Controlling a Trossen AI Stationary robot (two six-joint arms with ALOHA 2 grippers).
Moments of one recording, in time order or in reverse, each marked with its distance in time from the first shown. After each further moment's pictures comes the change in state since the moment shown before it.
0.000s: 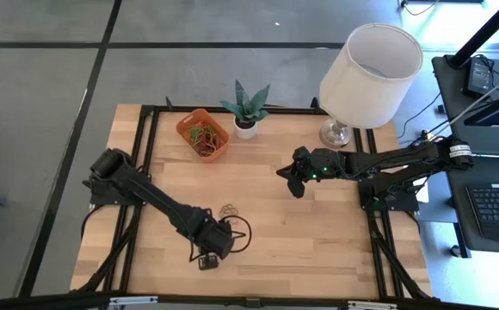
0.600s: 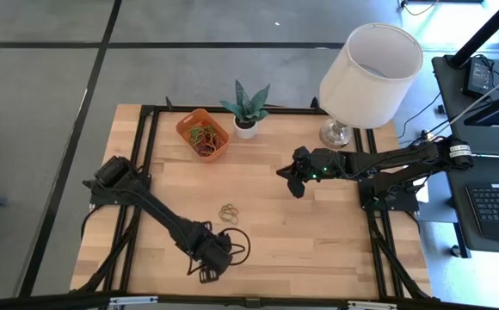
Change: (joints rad) left arm -0.085 0.080 0.000 0.118 -0.014 -0.104; right arm 0.000 0.000 0.000 0.000 0.000 0.000
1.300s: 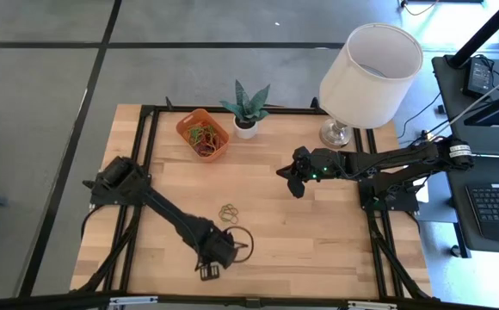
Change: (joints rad) left arm 0.060 0.022 0.021 -0.041 0.122 0.071; right arm 0.000 0.000 0.000 0.008 0.000 0.000
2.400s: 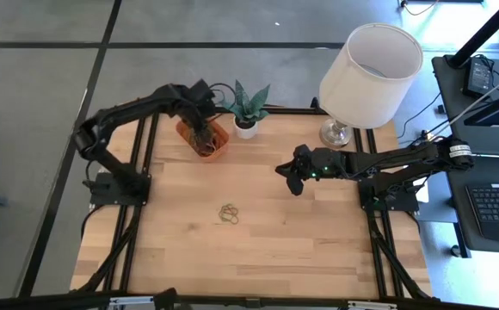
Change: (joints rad) left arm 1.229 -0.379 -0.109 -0.142 -0.117 1.001; right arm -0.001 0.000 0.000 0.029 0.045 0.027
